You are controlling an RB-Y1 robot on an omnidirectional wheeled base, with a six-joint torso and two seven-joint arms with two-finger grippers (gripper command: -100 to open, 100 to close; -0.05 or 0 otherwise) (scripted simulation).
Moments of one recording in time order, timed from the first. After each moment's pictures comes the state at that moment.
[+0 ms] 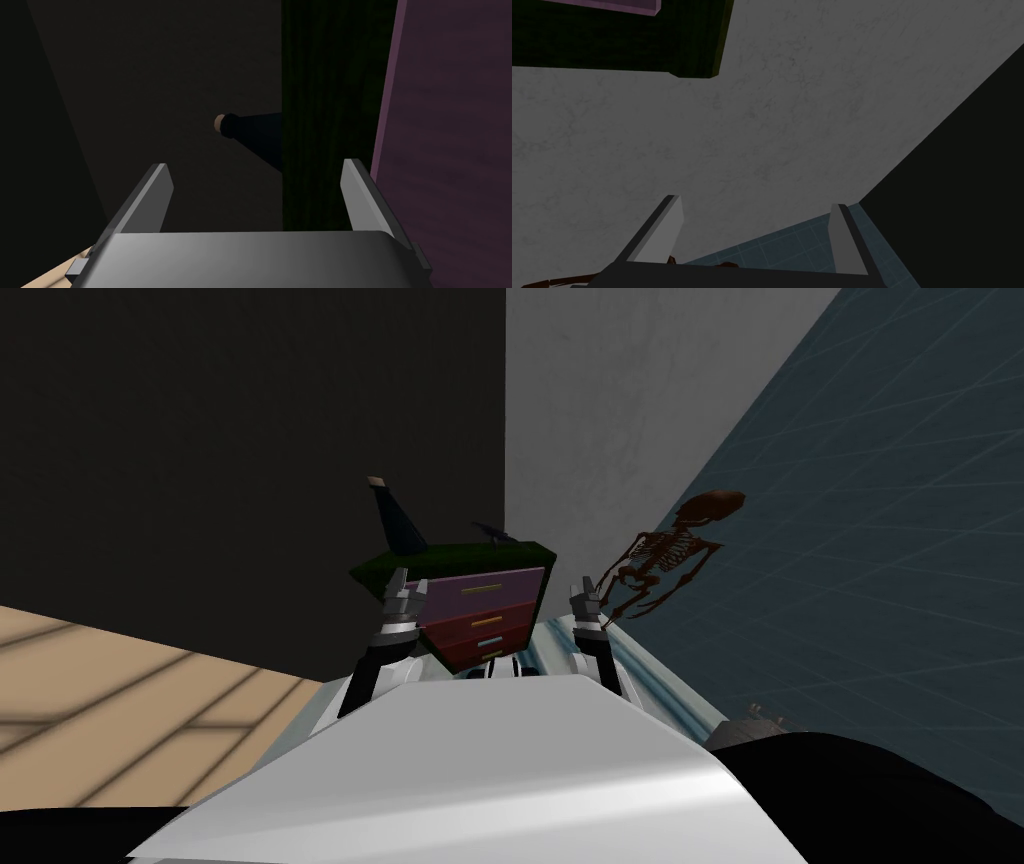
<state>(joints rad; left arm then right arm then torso) 0.49 0.14 0.03 -2.26 0.09 -0.39 -0.01 0.49 -0.04 -0.04 -2.21 0.08 -0.37 -0.08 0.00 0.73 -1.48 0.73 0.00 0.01</state>
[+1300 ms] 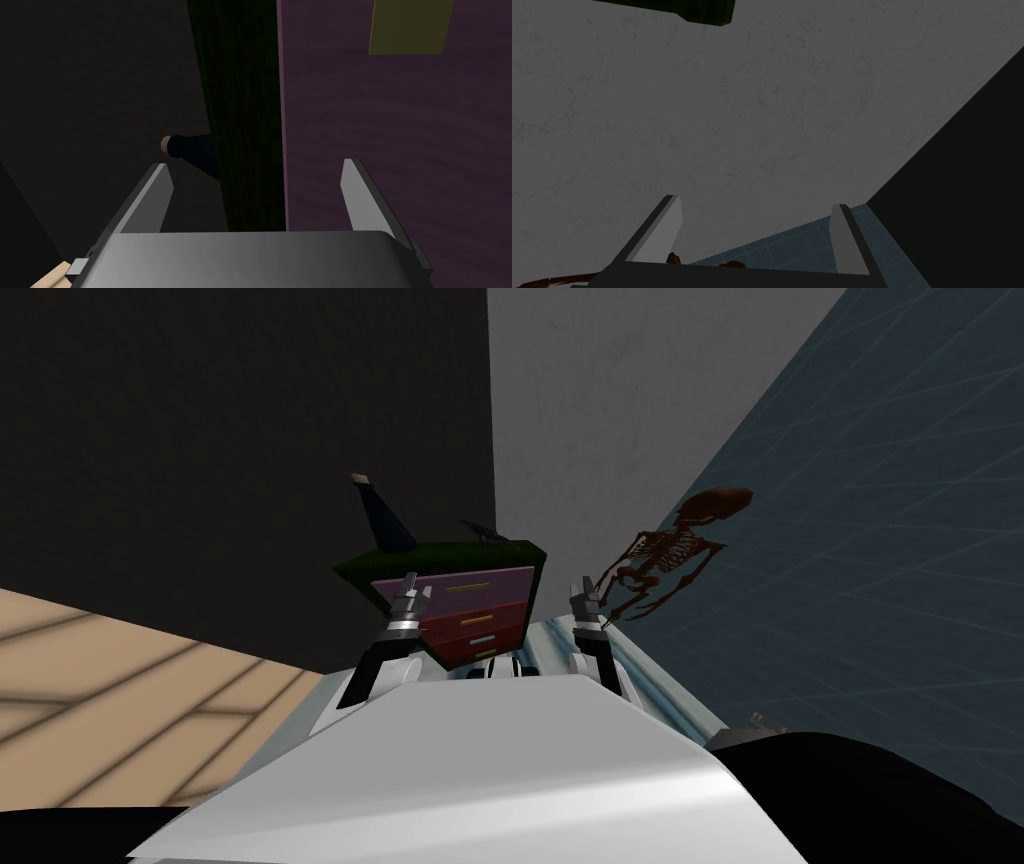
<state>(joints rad) 0.49 0.12 0.05 -2.26 0.11 -0.18 -0.02 0.49 -0.04 -0.04 -2.21 0.08 -0.37 -0.08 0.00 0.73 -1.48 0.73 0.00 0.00</state>
